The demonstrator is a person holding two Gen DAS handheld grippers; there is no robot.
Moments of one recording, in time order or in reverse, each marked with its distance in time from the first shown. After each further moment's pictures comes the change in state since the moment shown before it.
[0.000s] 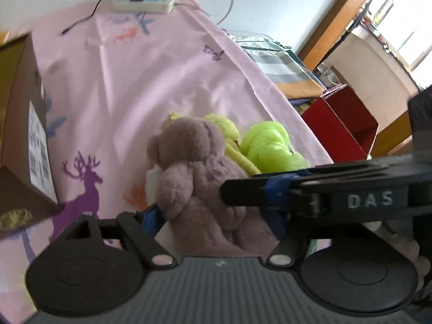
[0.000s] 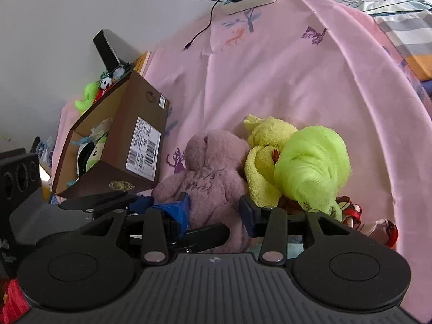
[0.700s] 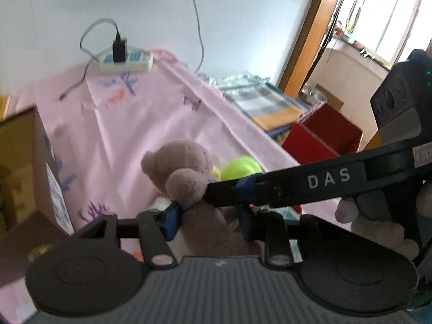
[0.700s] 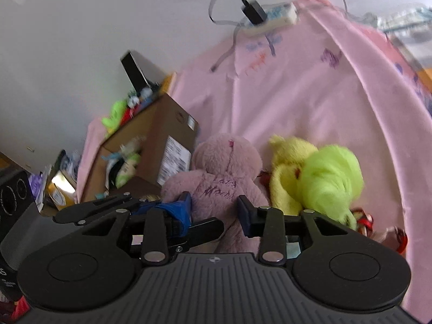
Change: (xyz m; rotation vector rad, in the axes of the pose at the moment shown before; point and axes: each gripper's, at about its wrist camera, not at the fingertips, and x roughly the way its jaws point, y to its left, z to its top) left arm -0.058 -0.027 0.001 0.154 -0.204 0.015; right arm -0.029 0.015 -0.001 -0.024 -0.130 0.101
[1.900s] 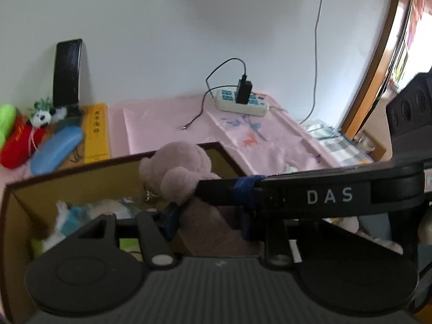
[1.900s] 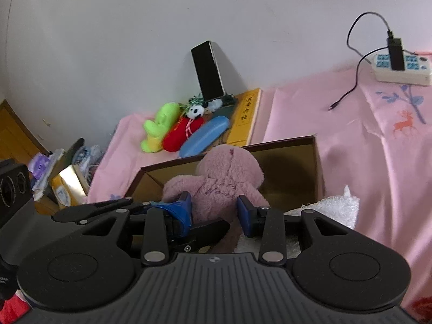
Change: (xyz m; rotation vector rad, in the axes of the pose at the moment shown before) left arm -0.085 0.223 0.010 -0.144 -0.139 0.156; right arm 0.174 0.179 0.058 -0.241 -0.054 0.084
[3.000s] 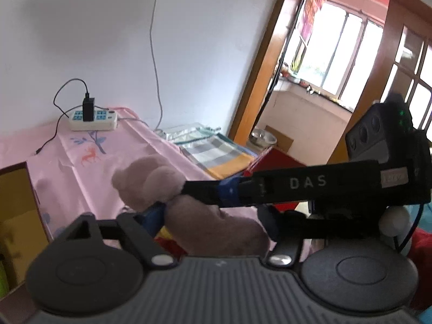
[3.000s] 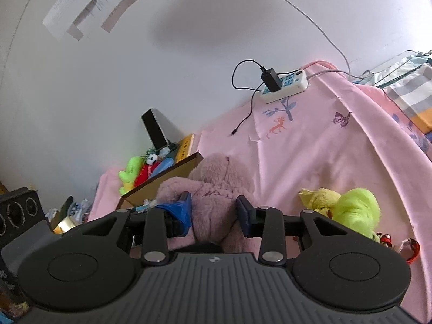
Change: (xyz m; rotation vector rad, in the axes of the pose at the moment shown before) left arm -0.031 -0.208 -0.031 0.167 -0.067 -0.390; right arm -0.217 -0.086 -0.081 0.221 -0.228 -0.105
